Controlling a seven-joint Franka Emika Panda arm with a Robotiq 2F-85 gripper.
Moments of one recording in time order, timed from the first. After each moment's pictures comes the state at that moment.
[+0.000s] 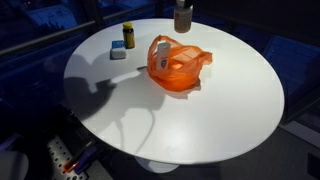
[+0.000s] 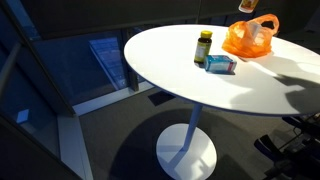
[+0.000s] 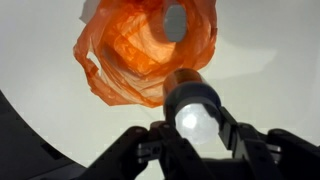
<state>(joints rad) -0.09 0.09 -0.11 -1.89 0.01 2.15 0.23</state>
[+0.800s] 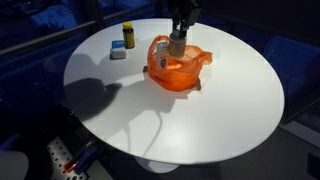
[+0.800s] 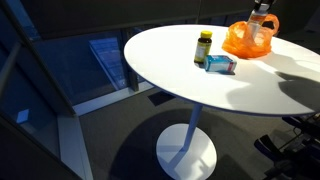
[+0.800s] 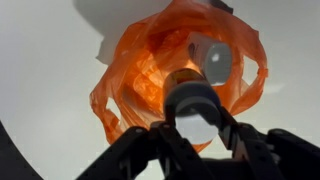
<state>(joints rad) -0.11 0.13 -0.13 -1.98 0.01 2.16 0.23</state>
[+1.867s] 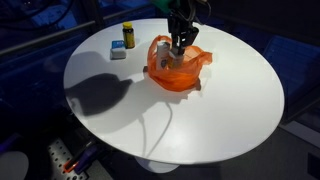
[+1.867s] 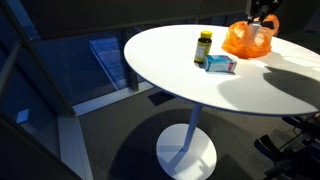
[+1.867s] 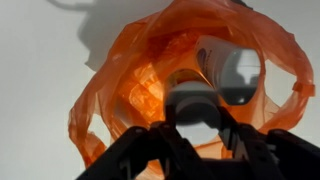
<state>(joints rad) -0.12 0.24 -0.13 -1.98 0.03 2.22 0.18</state>
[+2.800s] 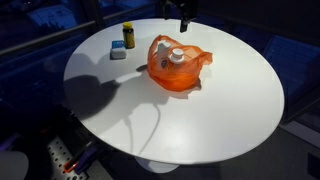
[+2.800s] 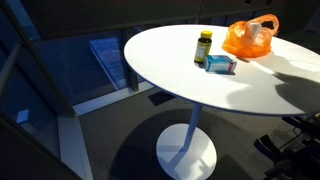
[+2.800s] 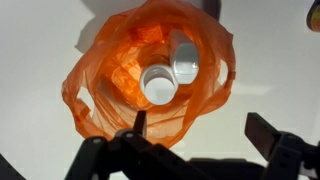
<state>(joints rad) -0.11 0.12 -0.10 -1.98 0.05 2.17 0.14</state>
